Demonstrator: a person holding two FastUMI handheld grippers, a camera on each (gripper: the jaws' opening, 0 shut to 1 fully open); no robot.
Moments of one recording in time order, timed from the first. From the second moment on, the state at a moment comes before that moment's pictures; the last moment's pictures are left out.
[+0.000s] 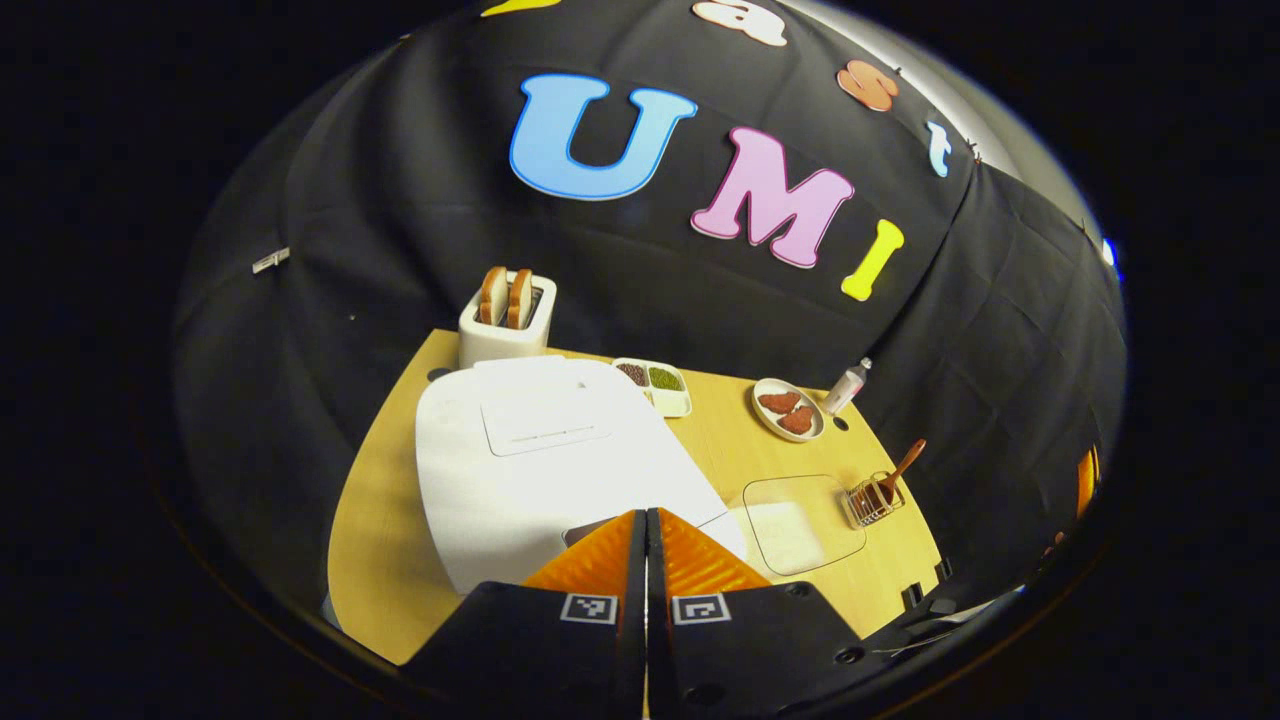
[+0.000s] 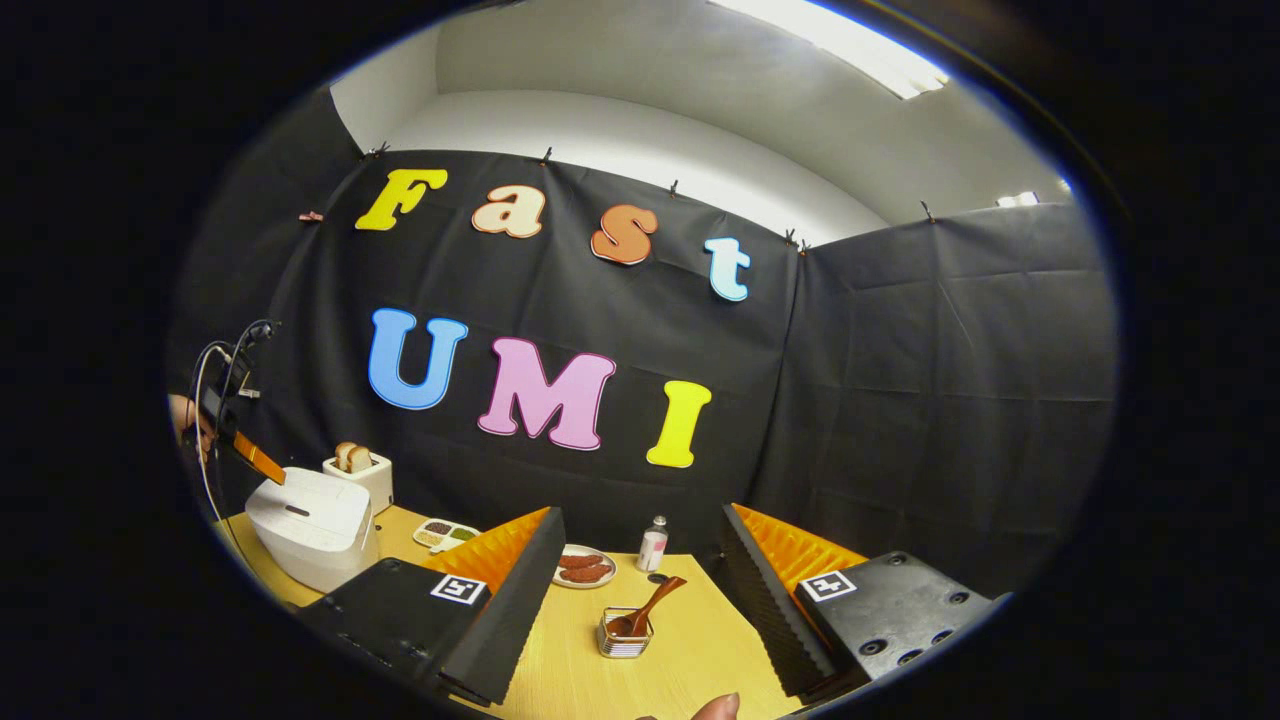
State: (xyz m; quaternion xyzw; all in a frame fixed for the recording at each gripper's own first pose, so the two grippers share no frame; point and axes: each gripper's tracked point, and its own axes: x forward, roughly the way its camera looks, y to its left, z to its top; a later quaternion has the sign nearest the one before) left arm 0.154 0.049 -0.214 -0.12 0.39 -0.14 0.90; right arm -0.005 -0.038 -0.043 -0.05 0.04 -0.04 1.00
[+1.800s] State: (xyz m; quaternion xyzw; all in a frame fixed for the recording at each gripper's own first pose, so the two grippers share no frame) left arm 0.138 0.017 -0.064 0.06 0.13 -0.06 0.99; right arm 0.023 -0.076 -0.097 0.01 0.09 -0.03 1.00
